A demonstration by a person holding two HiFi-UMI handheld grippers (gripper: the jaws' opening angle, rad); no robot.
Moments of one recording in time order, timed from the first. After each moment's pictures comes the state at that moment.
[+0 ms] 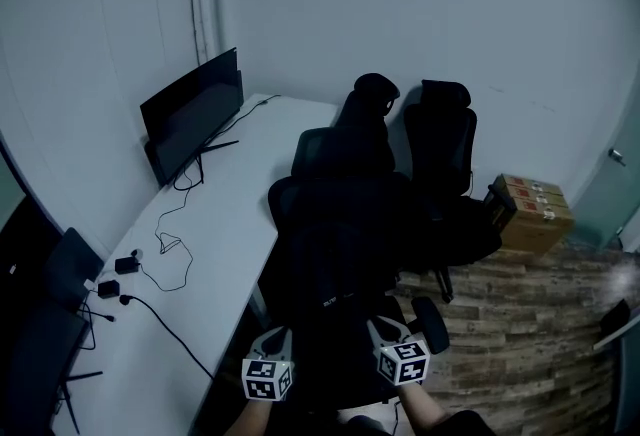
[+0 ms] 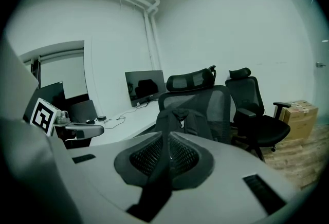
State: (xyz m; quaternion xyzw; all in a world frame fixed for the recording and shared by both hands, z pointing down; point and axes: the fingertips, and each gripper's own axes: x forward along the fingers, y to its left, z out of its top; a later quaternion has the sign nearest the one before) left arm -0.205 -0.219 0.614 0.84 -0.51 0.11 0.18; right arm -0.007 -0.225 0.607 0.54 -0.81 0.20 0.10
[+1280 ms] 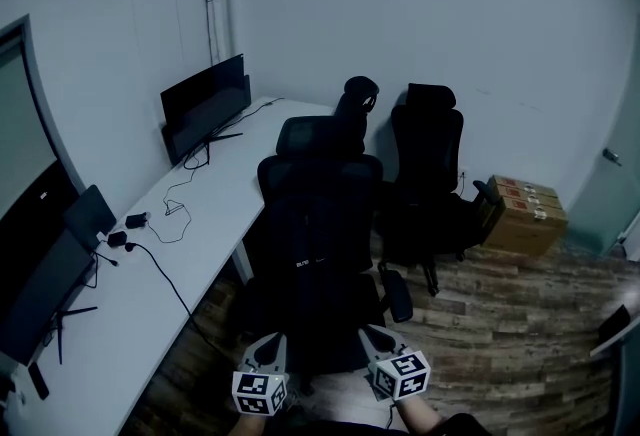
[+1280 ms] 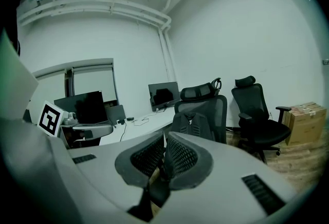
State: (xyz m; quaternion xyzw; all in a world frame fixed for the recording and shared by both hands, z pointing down) left arm -0.081 0.040 0.555 0.83 -0.55 0.07 0.12; right arm 0.095 0.023 0.556 0.47 -0.86 0.16 0.06
